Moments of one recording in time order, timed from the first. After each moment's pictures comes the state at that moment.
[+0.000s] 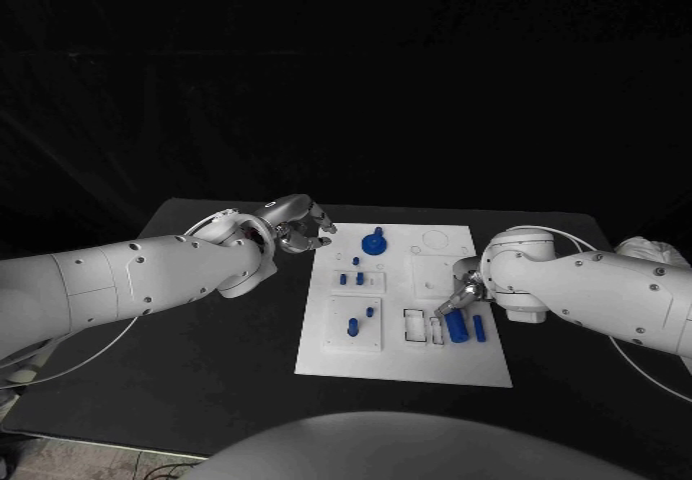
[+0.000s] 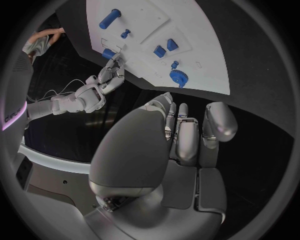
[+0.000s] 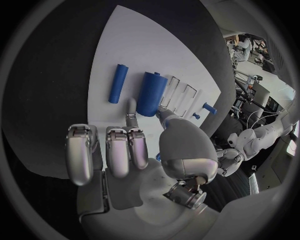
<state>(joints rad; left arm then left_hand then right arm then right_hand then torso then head) 1.19 -0.74 -0.23 1.34 -1.15 -0.46 0.05 1.58 -0.11 0.30 0.29 0.22 1.05 0.12 0.07 0.07 0.86 0.10 0.36 0.07 1.43 0.02 1.35 1.13 0.08 1.40 0.11 1.07 1.31 1.19 -0.68 -0.21 1.40 -1.21 0.32 -0.67 0.93 -0.03 0.18 0.12 0.42 1.09 0.04 0.29 0.89 1.47 -0.03 1.57 1.31 1.47 -0.08 1.57 1.31 0.01 1.46 0.04 1.48 1.31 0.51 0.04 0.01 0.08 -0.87</state>
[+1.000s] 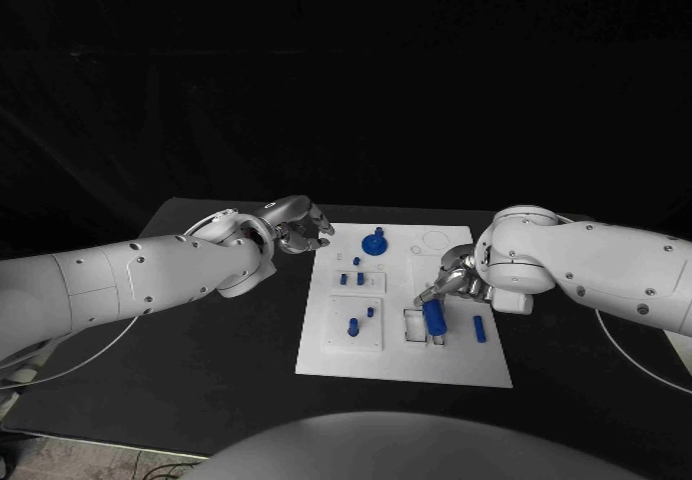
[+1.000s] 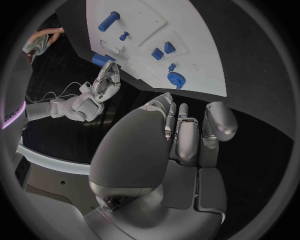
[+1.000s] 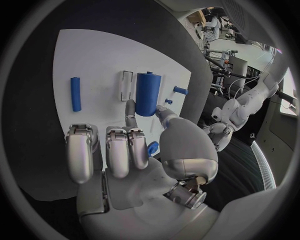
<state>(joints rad) 1.19 -0.74 -0.23 1.33 -1.15 -0.44 0.03 1.58 -0.11 0.31 0.29 0.22 1.05 0.12 0.07 0.07 0.86 0.10 0.36 0.07 1.43 0.02 1.35 1.12 0.08 1.40 0.11 1.06 1.31 1.26 -0.66 -0.21 1.41 -0.86 0.30 -0.69 0.93 -0.03 0.21 0.11 0.40 1.04 0.04 0.28 0.93 1.47 -0.03 1.57 1.31 1.47 -0.08 1.57 1.31 0.03 1.46 0.04 1.45 1.31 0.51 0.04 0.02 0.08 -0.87</state>
